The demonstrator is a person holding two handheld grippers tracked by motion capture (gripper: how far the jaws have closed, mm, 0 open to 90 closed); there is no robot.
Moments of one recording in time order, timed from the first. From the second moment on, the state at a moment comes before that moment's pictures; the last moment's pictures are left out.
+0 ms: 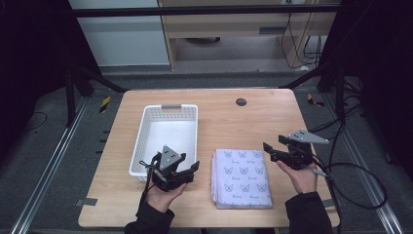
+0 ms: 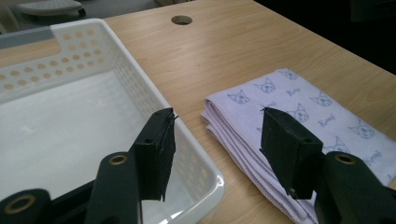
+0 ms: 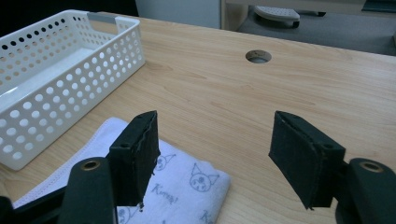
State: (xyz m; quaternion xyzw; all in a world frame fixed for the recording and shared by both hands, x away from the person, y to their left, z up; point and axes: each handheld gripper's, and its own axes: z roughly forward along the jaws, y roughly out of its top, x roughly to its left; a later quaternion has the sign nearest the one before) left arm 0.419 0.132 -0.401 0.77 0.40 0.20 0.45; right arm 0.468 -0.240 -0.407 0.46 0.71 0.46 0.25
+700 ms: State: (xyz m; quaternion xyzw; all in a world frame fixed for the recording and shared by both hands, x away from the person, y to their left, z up) left arm 0.407 0.085 -0.430 0.81 0.37 0.17 0.42; right arm 0.474 -0.227 -0.420 0.46 0.73 0.44 0.24
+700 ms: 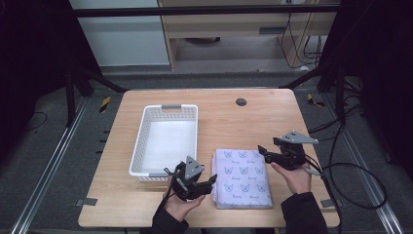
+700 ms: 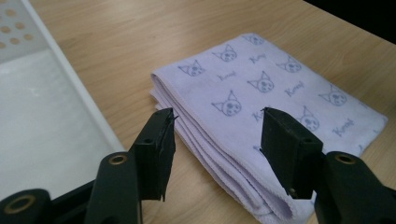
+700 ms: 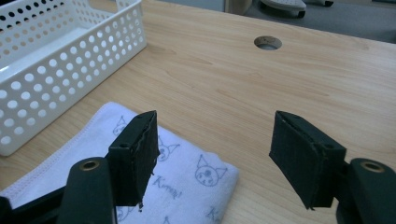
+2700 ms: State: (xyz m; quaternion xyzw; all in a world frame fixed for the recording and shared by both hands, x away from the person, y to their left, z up) left arm 0.411 0.054 -0.495 0.84 0.39 0.12 0.36; right arm 0.492 -0.218 -0.496 0.49 0.78 0.37 0.16
